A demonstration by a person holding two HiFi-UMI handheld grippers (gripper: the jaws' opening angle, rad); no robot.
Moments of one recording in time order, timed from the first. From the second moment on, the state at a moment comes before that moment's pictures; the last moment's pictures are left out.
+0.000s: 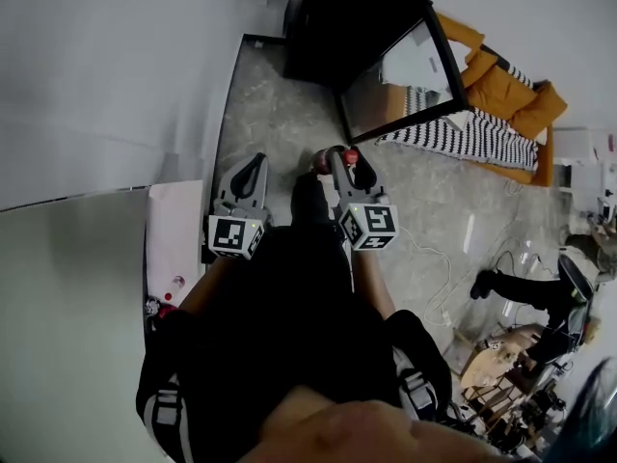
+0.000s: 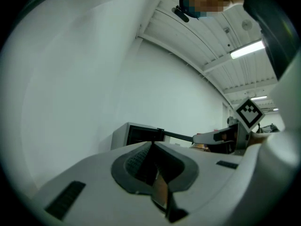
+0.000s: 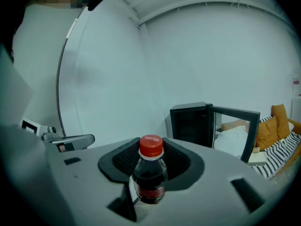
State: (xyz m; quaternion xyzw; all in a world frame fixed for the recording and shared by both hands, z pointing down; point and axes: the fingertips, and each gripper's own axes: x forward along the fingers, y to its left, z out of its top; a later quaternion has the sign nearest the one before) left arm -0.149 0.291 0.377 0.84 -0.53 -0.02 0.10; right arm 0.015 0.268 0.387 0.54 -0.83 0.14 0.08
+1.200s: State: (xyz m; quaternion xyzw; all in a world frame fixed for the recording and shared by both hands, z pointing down) left arm 0.025 0.047 0.373 0.83 -0.55 0.01 0.10; right arm 0.162 0.015 0.423 0.48 -0.86 0.14 0.12
